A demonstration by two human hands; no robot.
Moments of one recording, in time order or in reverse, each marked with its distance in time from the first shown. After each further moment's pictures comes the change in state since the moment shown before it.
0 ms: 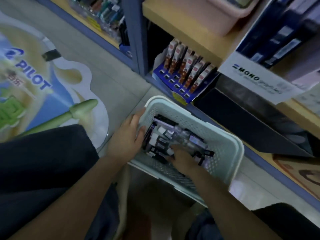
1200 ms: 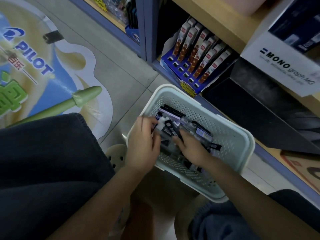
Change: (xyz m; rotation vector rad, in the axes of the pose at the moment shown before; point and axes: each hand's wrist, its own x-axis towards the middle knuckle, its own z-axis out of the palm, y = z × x) left_hand -0.036 0.028 0.026 -0.120 0.192 -0.090; right_hand -0.011 -0.019 -0.024 0.067 0.152 -0.173
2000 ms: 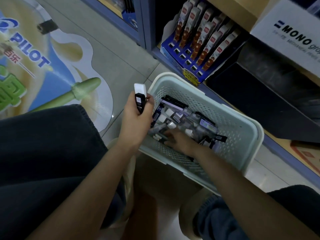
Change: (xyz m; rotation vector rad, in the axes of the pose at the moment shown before) left_hand 0.038 0.017 -0.019 -0.564 -0.002 -0.366; right_hand 0.033 0.020 0.041 0.092 -0.270 0.029
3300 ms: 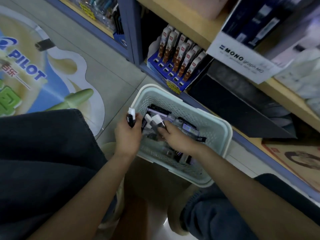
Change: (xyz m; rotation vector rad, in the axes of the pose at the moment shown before) left_hand -0.033 -0.004 0.010 0.139 0.158 -0.093; right_hand -0.062 -0.067 -0.038 0.258 0.145 0.011
